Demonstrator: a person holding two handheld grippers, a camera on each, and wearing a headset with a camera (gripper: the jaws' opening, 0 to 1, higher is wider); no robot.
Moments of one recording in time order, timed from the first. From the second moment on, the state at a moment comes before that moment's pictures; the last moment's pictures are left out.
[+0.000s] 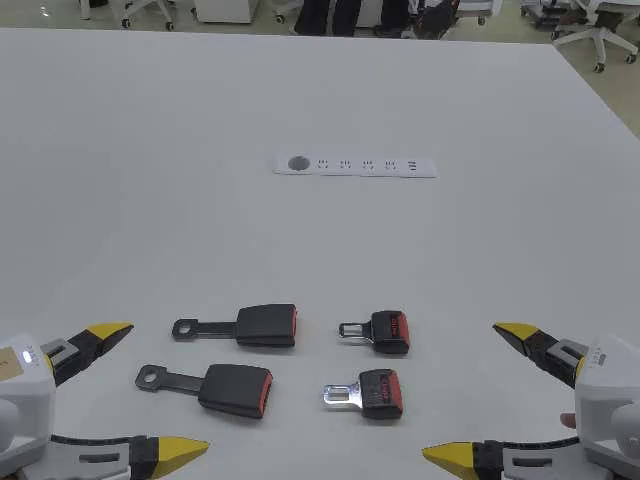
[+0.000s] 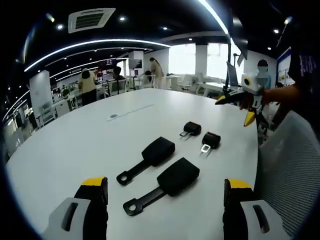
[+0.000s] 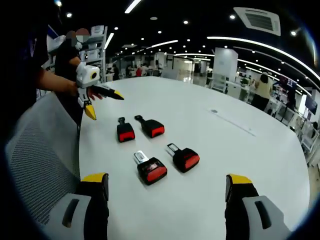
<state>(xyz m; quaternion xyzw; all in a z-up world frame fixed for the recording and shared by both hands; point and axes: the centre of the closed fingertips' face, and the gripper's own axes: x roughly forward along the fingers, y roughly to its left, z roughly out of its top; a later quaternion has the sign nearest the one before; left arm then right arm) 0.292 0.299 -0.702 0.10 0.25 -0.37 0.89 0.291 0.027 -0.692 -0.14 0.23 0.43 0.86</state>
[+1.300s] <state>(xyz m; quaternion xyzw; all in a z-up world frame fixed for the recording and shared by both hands) 0.293 0.295 -0.701 0.11 0.24 -0.38 0.89 0.291 0.022 -0.694 -0.15 0.23 0.43 0.86</state>
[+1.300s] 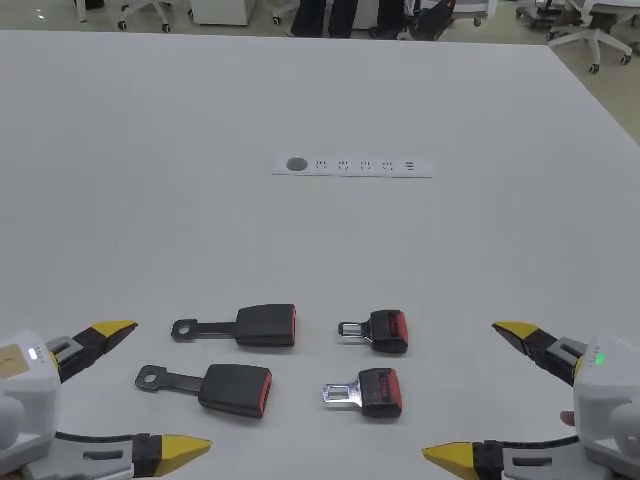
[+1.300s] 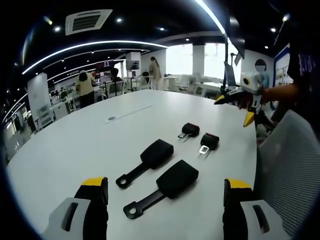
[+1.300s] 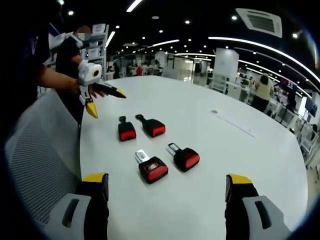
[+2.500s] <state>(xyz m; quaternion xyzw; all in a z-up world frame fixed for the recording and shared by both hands) 0.302 0.286 -0.706 0.10 0.25 -0.38 0.88 0.298 0.021 -0.699 -0.15 0.24 0.43 0.86</state>
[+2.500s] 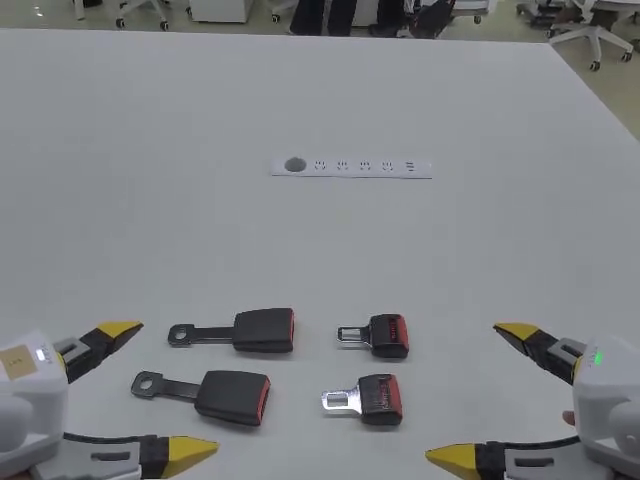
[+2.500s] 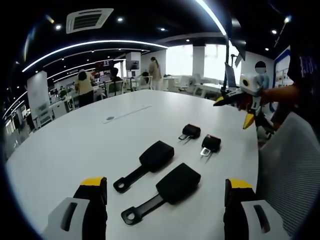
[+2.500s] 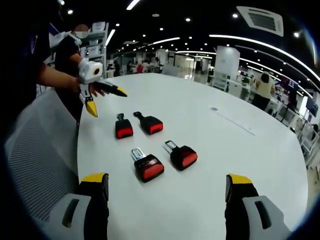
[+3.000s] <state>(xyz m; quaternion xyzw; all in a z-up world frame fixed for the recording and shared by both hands) 0.309 0.285 -0.708 0.11 0.25 -0.39 0.88 0.301 0.019 -0.700 -0.16 0.25 0.44 0.85</state>
